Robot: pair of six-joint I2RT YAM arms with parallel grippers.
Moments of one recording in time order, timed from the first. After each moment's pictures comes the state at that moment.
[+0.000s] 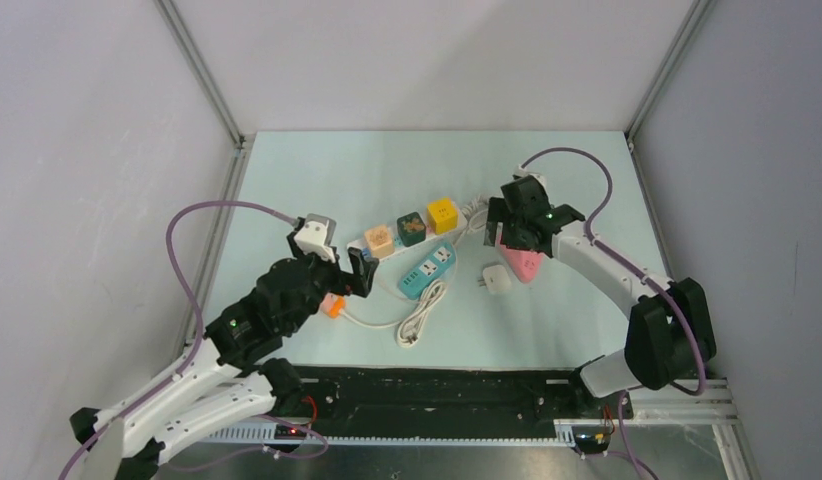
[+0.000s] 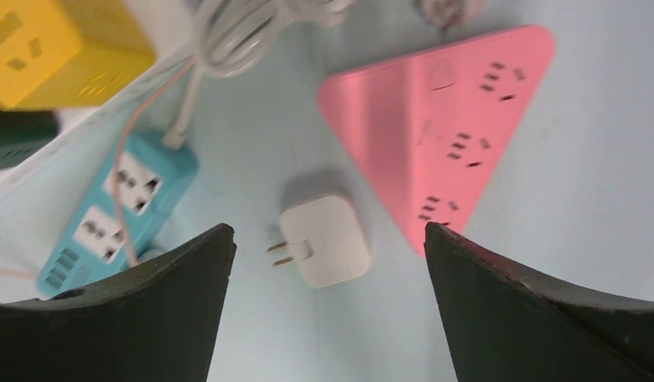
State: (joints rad) left arm -0.87 0.62 0.73 -0.39 -0.42 -0.30; right arm 0.48 1.45 1.10 -0.58 0.23 0.50
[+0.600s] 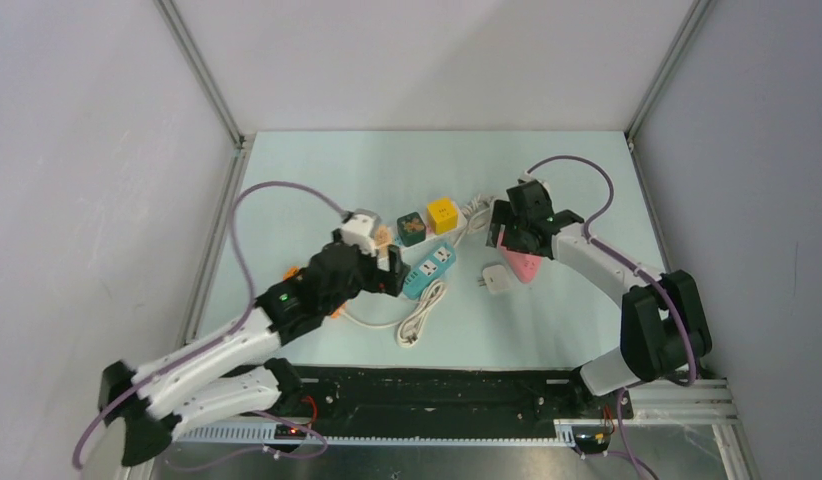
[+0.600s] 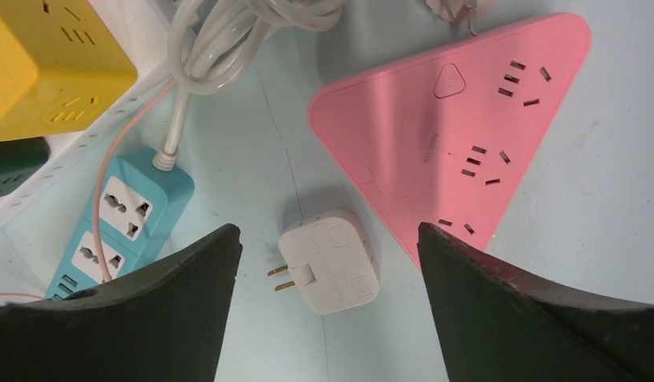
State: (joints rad) left arm -0.87 0.84 0.70 -0.26 -0.31 -0.39; right arm 0.41 1.50 1.02 -0.46 0.18 0.53
